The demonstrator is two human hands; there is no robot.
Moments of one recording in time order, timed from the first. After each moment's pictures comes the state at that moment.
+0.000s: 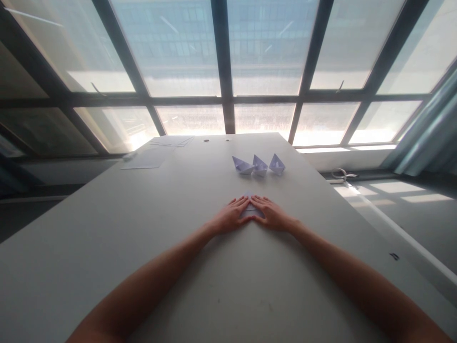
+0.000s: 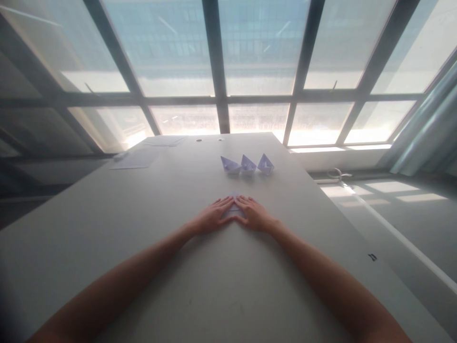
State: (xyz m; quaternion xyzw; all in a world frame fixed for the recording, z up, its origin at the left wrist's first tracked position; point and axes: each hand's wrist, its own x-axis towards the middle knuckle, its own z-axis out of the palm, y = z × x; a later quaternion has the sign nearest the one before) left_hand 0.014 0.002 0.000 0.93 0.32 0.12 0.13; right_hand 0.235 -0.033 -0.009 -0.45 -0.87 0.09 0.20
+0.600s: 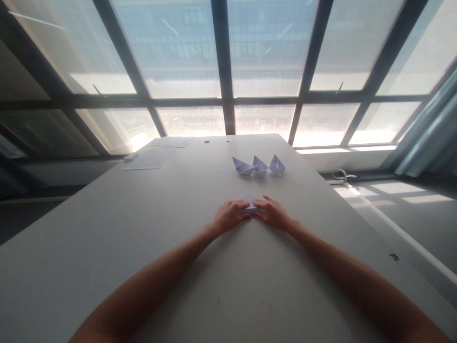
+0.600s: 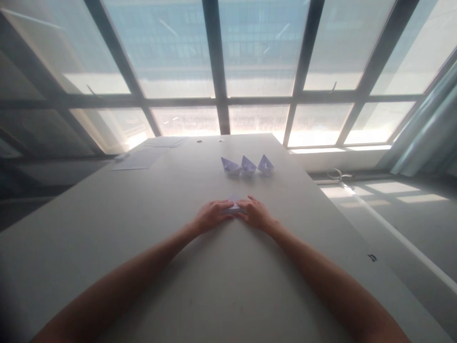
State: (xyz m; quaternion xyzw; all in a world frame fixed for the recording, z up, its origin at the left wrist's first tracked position) left_hand 0.016 -0.006 0.019 0.91 0.38 0.15 0.10; right_hand 0.235 -0.030 -0.007 -0.46 -0.85 0.06 0.25
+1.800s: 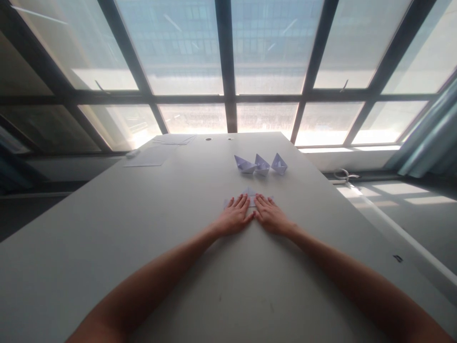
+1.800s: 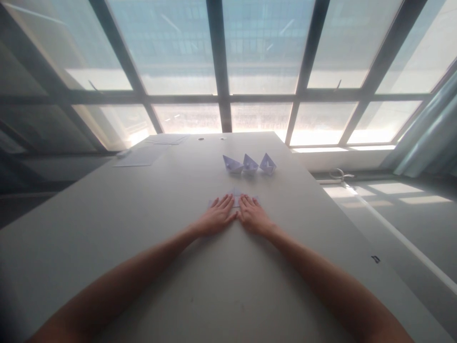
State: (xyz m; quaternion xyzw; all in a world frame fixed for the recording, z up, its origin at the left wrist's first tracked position) left_hand 0.024 -0.007 -0.011 0.91 0.41 0.04 0.06; right_hand 0.216 -0.042 -0.015 -0.55 -0.83 0.06 0.11
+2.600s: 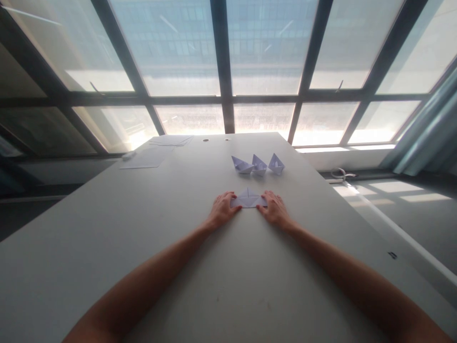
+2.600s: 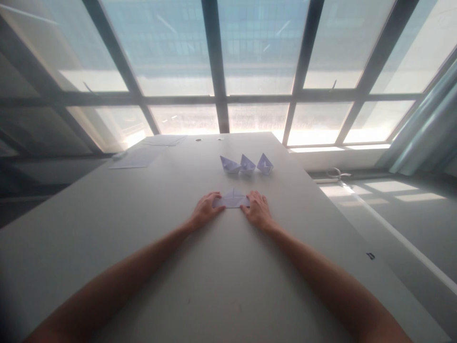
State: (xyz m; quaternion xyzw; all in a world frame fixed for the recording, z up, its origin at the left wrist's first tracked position) left_hand 0.004 0.016 -0.004 0.83 0.50 0.23 0.11; right_hand 0.234 -0.026 -0.027 -0.65 -0.71 0.08 0.25
